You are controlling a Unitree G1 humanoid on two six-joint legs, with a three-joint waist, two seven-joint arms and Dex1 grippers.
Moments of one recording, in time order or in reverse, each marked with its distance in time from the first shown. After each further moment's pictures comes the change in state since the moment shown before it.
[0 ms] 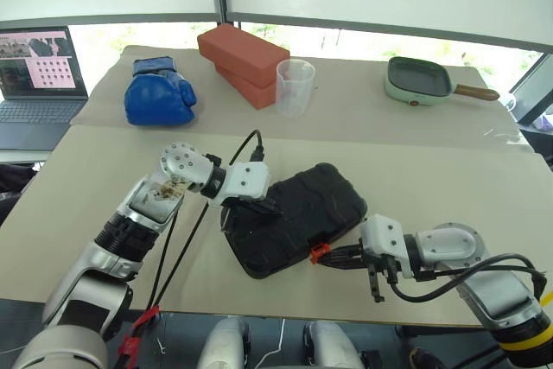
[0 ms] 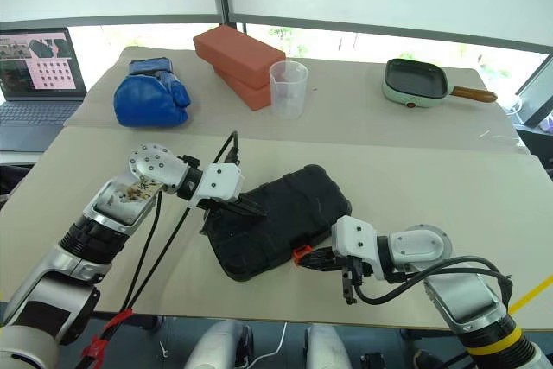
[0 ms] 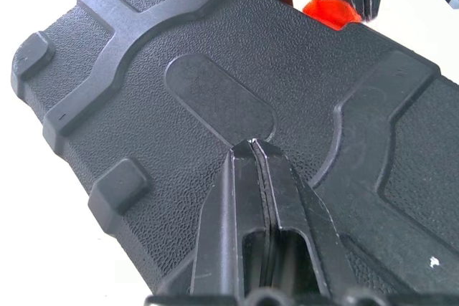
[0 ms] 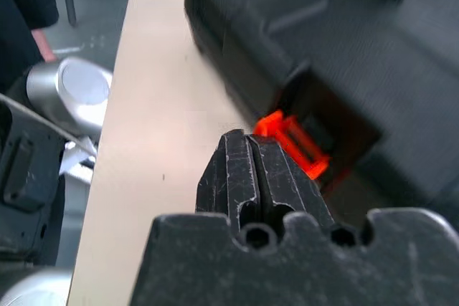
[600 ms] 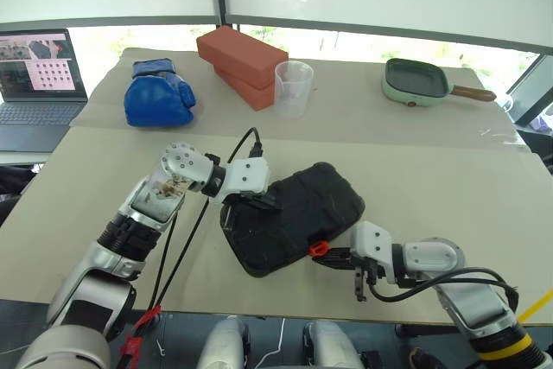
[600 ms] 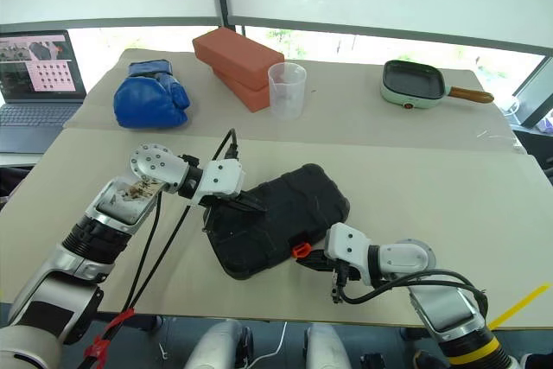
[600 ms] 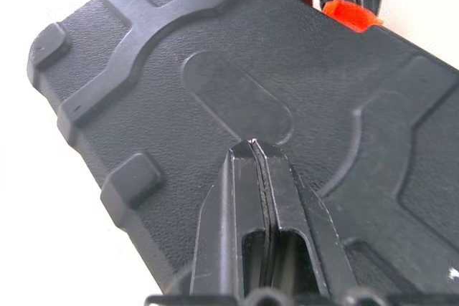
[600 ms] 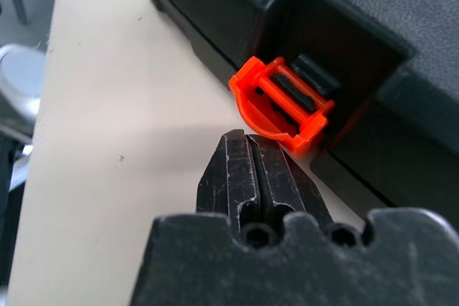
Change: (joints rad) left arm -0.005 -0.021 0.007 0.012 0.025 0.031 0.016; right arm 0.044 0.137 0.000 0.059 -0.074 -0.025 -0.107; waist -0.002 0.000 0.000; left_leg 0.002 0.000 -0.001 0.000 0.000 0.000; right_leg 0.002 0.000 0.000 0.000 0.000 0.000
